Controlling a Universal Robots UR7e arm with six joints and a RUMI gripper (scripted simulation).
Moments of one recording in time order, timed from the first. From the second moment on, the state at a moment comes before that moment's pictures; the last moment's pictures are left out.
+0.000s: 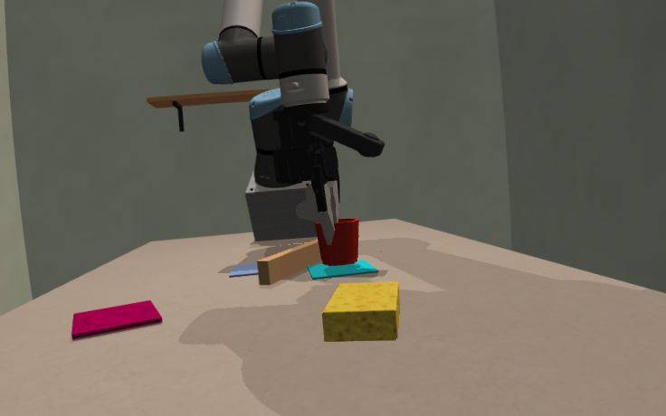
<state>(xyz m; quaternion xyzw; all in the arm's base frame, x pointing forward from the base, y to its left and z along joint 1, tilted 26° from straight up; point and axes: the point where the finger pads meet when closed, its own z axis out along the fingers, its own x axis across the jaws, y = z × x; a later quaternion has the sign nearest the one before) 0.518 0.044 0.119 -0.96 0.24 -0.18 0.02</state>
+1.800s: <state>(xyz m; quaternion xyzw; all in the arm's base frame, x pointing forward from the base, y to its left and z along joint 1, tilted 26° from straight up) 0.521 0.043 0.113 -0.96 0.24 -0.18 0.02</state>
